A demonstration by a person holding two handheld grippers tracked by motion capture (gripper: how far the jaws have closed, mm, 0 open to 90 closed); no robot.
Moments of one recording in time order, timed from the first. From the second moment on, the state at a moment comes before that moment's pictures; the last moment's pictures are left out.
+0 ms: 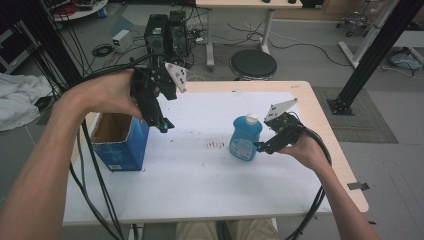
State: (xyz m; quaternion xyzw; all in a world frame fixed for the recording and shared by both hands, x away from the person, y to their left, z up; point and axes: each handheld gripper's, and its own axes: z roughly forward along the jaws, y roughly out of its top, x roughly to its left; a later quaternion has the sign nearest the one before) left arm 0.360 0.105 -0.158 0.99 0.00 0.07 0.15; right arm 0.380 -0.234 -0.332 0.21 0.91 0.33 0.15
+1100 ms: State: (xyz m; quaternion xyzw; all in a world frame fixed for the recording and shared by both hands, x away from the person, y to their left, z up) left arm 0.362 0.109 -0.164 0.99 0.01 0.07 0.15; right arm 0.390 -0.218 -0.377 0.24 0.88 0.40 0.11
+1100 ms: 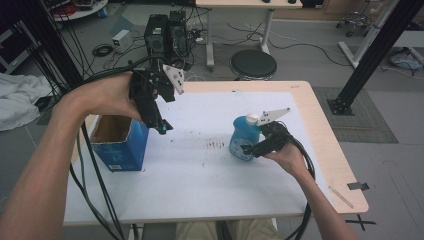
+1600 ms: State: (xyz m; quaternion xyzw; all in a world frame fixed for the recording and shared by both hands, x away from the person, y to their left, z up) left arm 0.364 0.109 -0.167 0.99 0.01 0.07 0.15; right arm 0.393 -0.217 -0.380 0.25 0.87 0.42 0.11
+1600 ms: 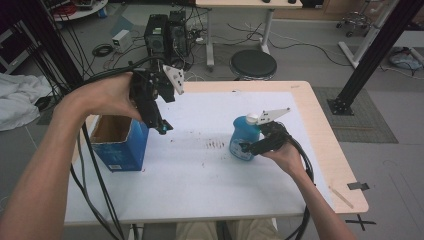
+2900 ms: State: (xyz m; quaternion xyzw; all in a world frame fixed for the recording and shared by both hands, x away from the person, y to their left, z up) left arm 0.365 0.112 -0.168 0.99 0.01 0.07 0.15; right arm 0.393 -0.215 -0.385 0.24 0.86 0.43 0.12
